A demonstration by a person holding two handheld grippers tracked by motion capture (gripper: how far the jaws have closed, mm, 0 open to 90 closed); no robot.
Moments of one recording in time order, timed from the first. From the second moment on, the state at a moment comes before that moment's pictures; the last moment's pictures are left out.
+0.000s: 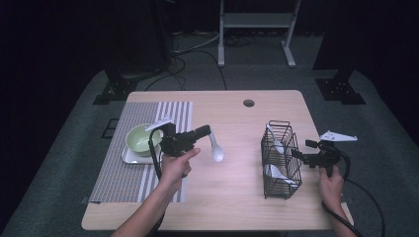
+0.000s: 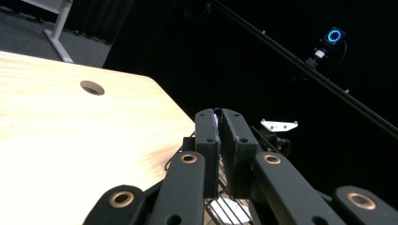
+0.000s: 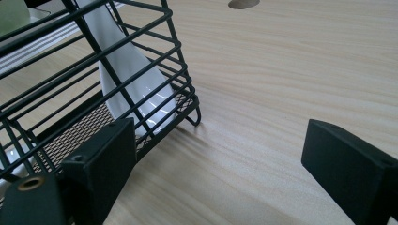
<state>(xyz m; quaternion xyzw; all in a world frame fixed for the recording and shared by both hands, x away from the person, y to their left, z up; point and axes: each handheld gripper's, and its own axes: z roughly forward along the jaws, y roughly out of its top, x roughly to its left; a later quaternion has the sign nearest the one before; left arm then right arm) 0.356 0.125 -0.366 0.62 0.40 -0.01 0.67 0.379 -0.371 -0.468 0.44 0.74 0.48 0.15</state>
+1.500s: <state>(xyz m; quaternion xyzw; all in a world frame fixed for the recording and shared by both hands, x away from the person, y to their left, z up) 0.366 0.175 -0.368 0.58 0.45 0.01 0.68 0.380 -0.370 -0.468 0.44 0.74 0.48 0.15</state>
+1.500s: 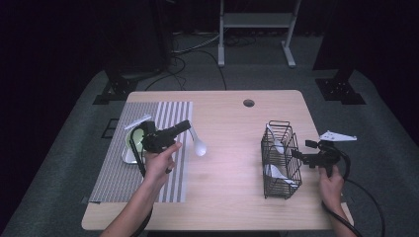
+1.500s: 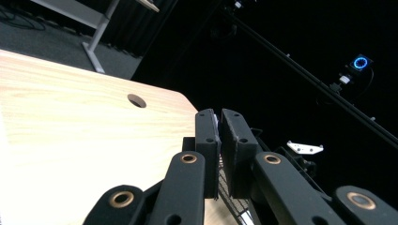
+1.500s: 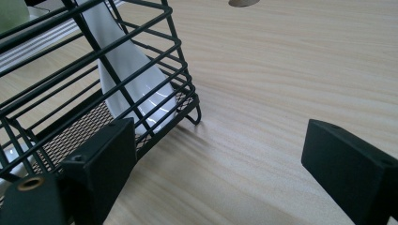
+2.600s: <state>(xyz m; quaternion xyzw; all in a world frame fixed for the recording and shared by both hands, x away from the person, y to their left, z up) 0.367 0.221 -0.360 0.55 0.48 0.05 0.68 0.380 -0.372 -0.467 0.45 0.74 0.48 0.14</state>
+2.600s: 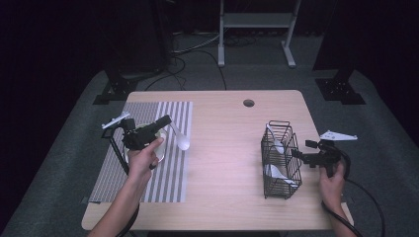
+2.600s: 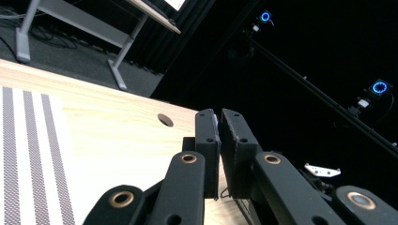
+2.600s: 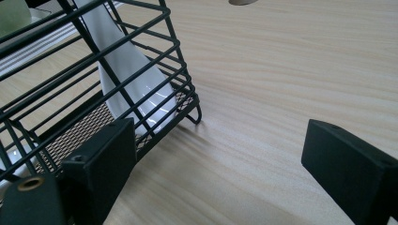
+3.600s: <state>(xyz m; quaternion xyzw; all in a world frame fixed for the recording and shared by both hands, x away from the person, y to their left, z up) 0.370 0.249 -0.355 0.53 0.50 0.06 0.68 0.380 -0.371 -0.467 0.45 0.74 0.48 0.14</state>
